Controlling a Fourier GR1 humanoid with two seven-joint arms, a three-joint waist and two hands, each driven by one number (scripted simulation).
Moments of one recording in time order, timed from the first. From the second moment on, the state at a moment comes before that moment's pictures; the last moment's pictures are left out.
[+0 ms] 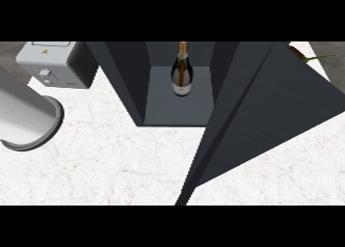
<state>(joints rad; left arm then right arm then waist) 0.48 0.80 -0.15 -2.07 0.92 0.20 -0.60 -0.08 -0.07 0.84 -2.41 0.08 -0.14 0.72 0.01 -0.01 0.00</state>
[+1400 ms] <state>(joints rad) 0.35 0.71 -0.14 -2.07 0.91 0.21 -0.47 -1.06 -0.01 0.64 -1.73 -0.20 -0.50 0.63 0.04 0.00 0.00</state>
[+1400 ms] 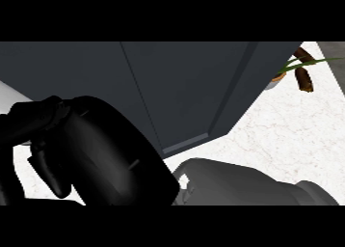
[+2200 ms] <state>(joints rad) 0.33 0.65 -0.11 -2.05 0.85 0.20 -0.41 -1.21 0.00 0.39 -1.23 -0.23 -0.26 0.35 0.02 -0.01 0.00</state>
